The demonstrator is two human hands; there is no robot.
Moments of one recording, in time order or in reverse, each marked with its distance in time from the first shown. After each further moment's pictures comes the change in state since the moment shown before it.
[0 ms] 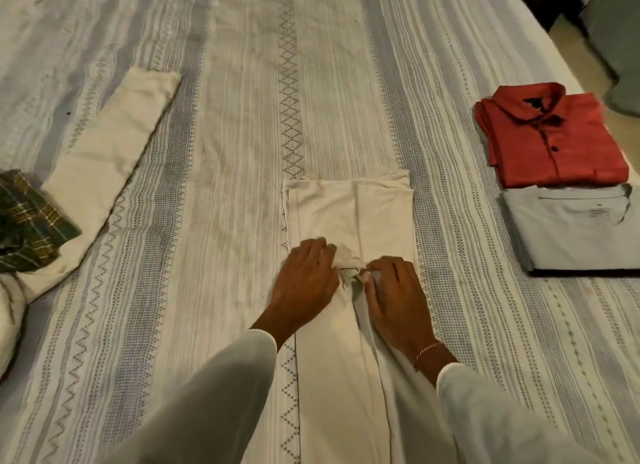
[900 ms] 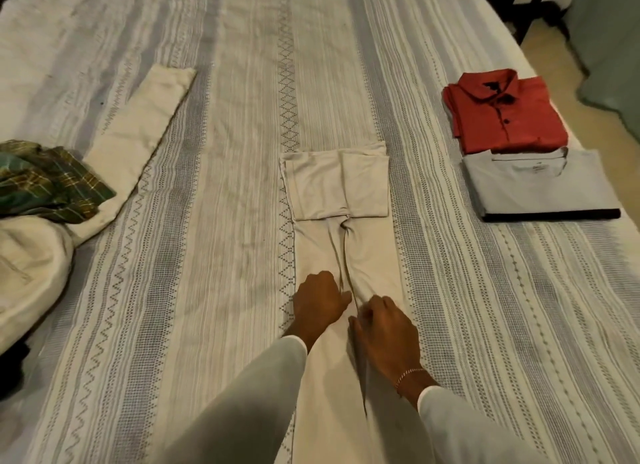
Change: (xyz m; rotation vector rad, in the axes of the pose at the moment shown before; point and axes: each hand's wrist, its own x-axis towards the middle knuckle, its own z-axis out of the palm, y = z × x) left_hand -0.100 0.115 -0.031 -0.328 -0.495 -0.659; right_hand -0.160 -0.047 -0.051 -0.052 -0.305 0.352
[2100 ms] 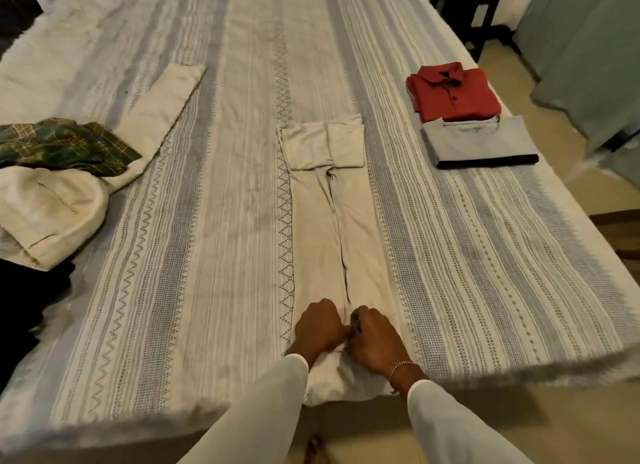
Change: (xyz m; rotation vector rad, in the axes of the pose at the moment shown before) left_hand -0.206 -0.047 0.092 -0.040 -0.178 -0.021; right_hand -0.199 0.022 0.008 0.037 -0.264 0.029
